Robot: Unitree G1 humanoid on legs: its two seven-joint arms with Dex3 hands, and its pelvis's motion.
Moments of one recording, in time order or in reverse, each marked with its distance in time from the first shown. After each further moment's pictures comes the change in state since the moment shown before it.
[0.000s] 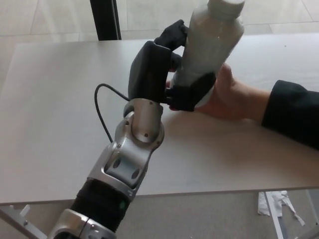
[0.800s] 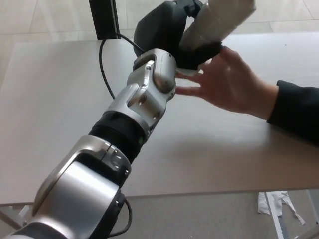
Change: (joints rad) left_arm -0.435 0.024 -0.003 0.572 0.084 0.073 0.072; right_arm -0.046 0.039 0.047 0.018 0.002 -0.020 0.002
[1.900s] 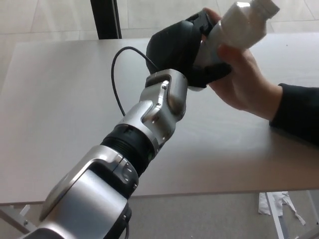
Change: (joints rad) left_arm 0.073 -0.046 -0.180 0.042 0.067 -0.051 0.050; right_arm -0.014 0.012 0.067 -0.041 -0.057 -0.040 -0.040
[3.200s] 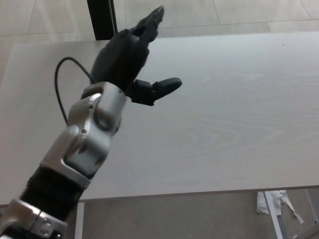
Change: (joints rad) left_arm 0.429 0.362 0.194 -0.797 -0.027 0.173 -0.390; right_arm 0.014 -0.003 -0.008 -0.036 0.018 0.009 0.015
